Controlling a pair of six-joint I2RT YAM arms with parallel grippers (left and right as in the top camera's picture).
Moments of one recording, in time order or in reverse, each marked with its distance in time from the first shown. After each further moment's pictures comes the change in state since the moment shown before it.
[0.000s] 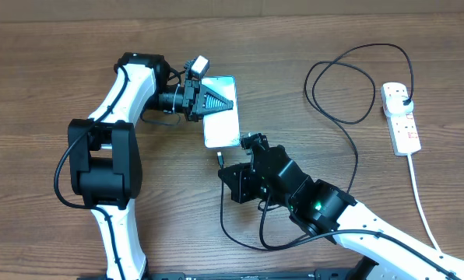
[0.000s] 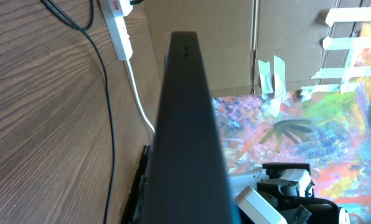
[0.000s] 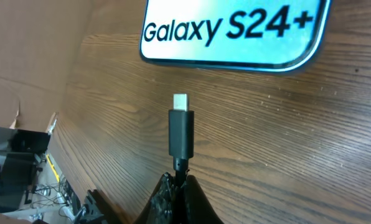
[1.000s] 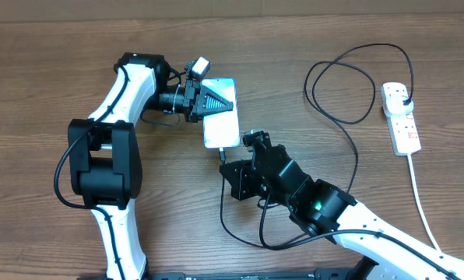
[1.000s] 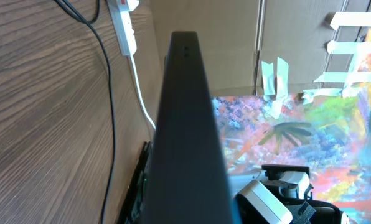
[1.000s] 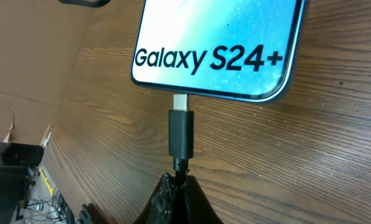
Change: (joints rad) left arm 0.000 0.000 0.000 0.000 -0.018 -0.038; right arm 0.000 0.000 0.000 0.016 0.052 0.012
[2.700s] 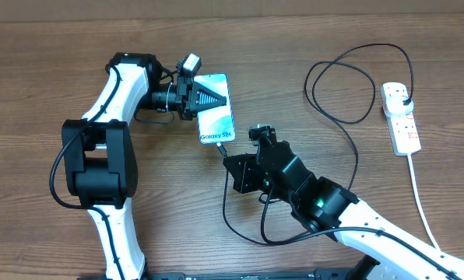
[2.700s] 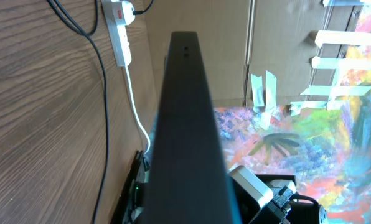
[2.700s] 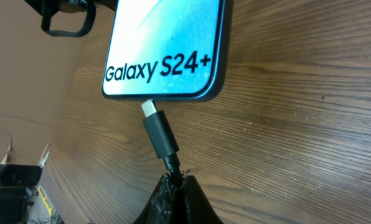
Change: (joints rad) left arm 0.039 0.000 0.000 -0.009 0.035 -0.018; right arm -0.033 0.000 0.000 0.023 0.034 0.026
